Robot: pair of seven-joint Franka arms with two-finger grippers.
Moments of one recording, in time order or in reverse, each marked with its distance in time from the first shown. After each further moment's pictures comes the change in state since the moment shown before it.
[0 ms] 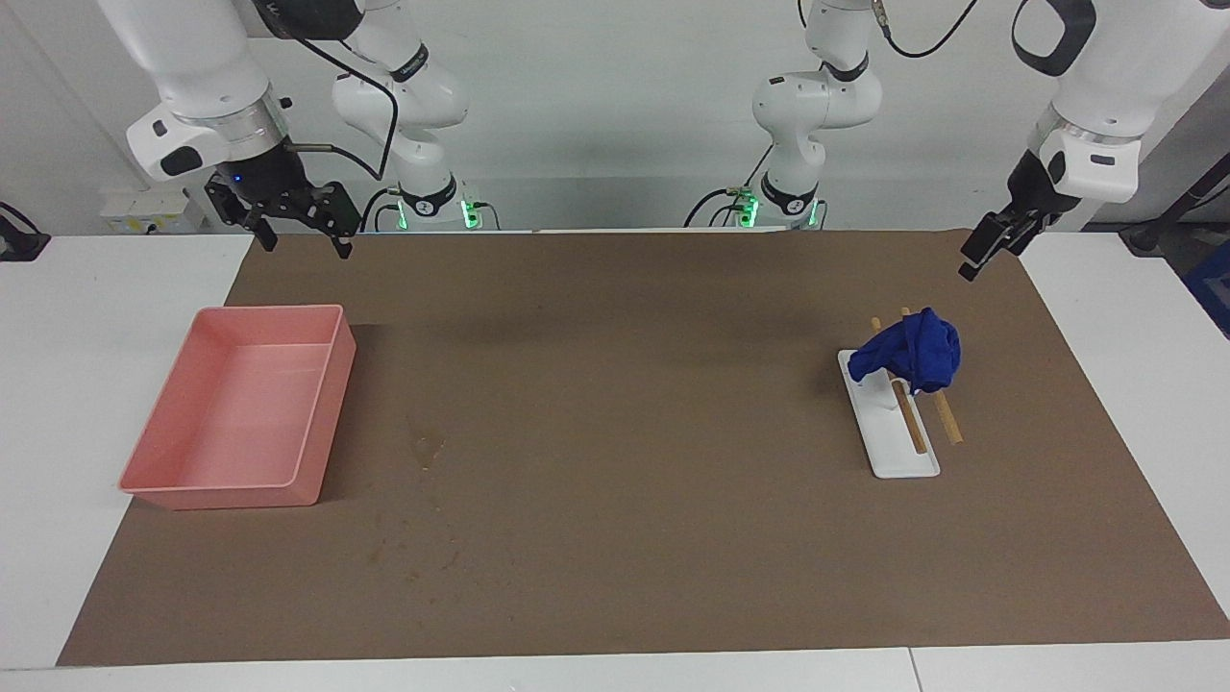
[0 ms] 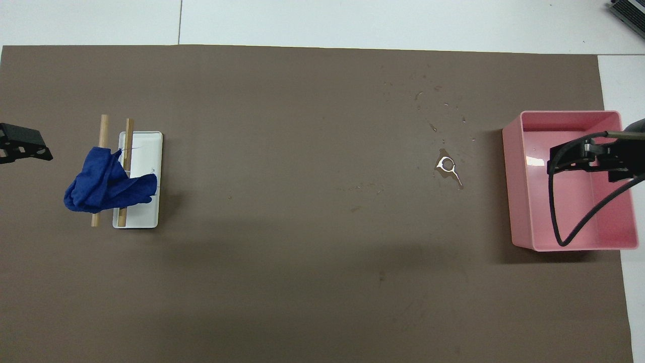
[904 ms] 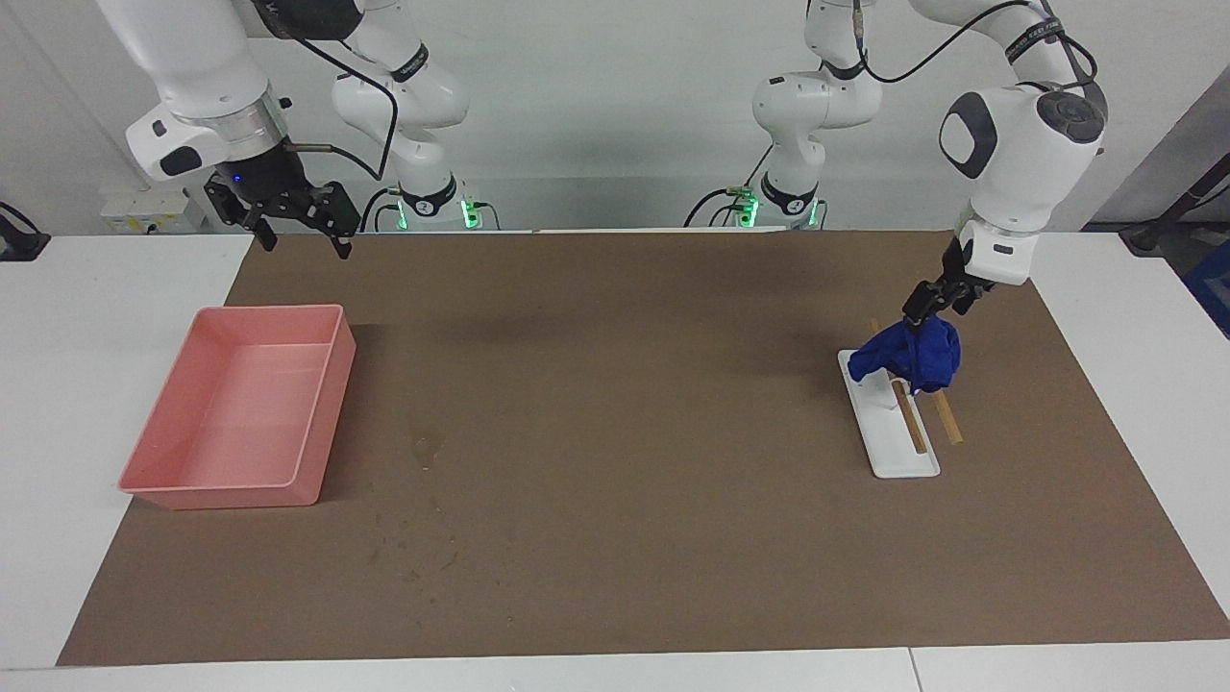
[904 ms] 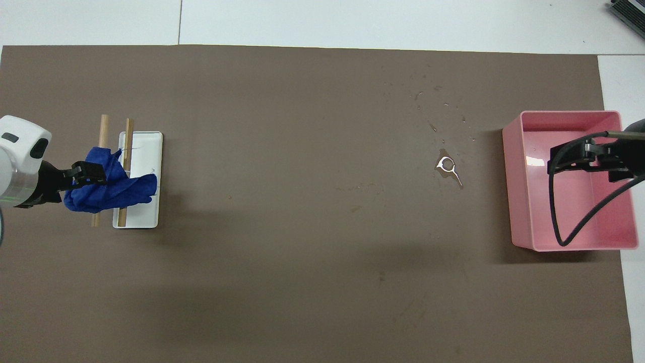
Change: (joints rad) left arm -0.002 0.009 -0.012 -0.299 0.019 0.281 0.103; right arm 0.000 0.000 -0.001 0.000 0.000 0.000 0.000
